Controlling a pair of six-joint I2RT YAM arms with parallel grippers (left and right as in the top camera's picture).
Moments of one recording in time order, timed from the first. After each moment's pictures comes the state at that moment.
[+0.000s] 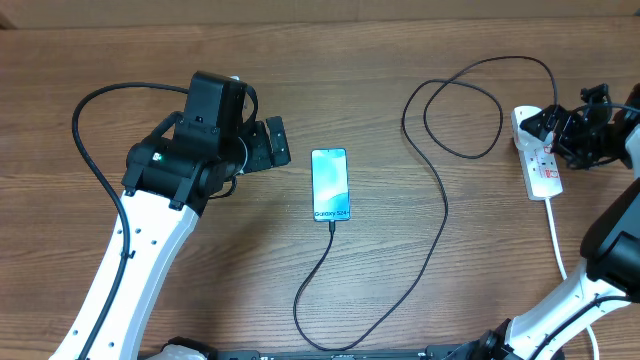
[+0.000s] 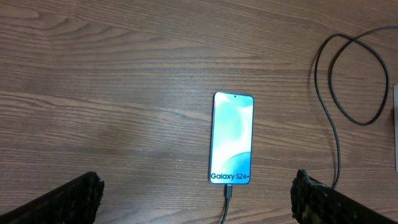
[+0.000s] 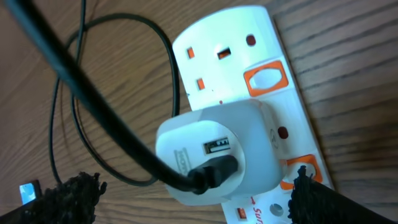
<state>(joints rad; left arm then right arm) -0.33 1.39 1.44 -1.02 0.00 -0.51 -0.56 2.09 1.57 -0.82 -0.59 -0.11</state>
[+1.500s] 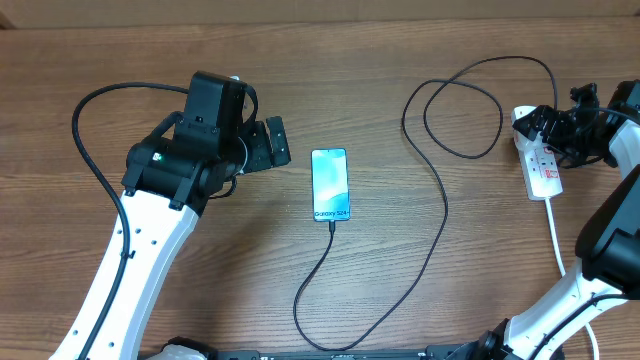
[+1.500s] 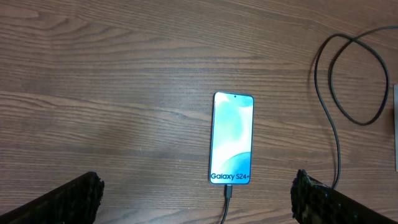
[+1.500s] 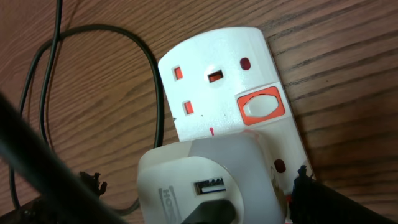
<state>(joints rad) -0.33 1.39 1.44 -1.02 0.00 -0.51 -0.52 2.08 1.50 -0.67 -0.50 -0.07</state>
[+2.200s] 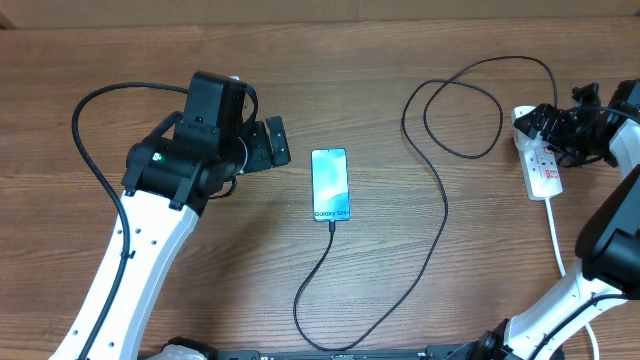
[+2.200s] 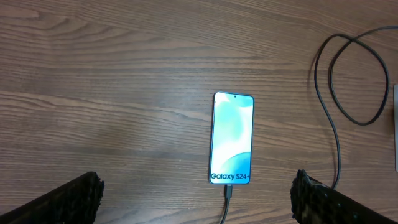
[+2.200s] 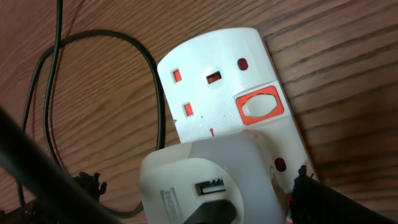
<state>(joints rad) -0.33 1.39 1.44 -1.02 0.00 -0.51 -0.52 2.08 1.51 -0.69 -0.50 -0.03</state>
